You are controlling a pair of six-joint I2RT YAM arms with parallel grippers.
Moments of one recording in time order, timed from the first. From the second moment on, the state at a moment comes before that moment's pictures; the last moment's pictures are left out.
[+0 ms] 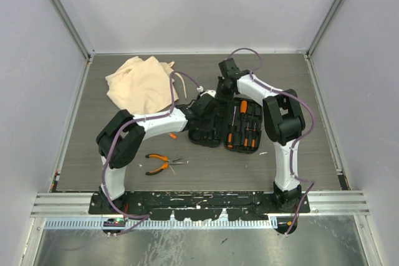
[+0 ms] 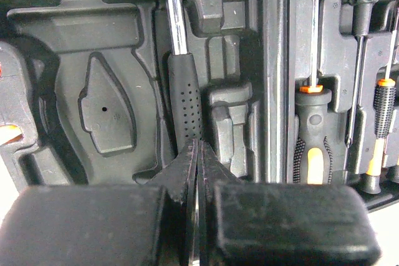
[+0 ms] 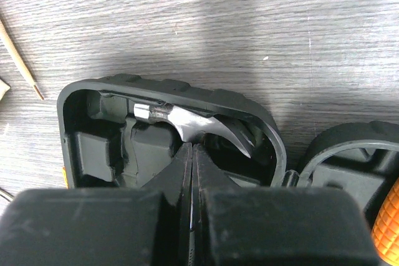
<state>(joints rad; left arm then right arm) -0.87 1.94 1.32 -0.26 -0.12 -0.62 0.40 2.13 1.61 -0.54 -0.04 0.58</state>
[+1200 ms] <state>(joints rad) -0.65 1.28 1.04 -0.54 -0.18 -0.38 0.39 1.67 1.35 -0.38 -0.14 0.47</state>
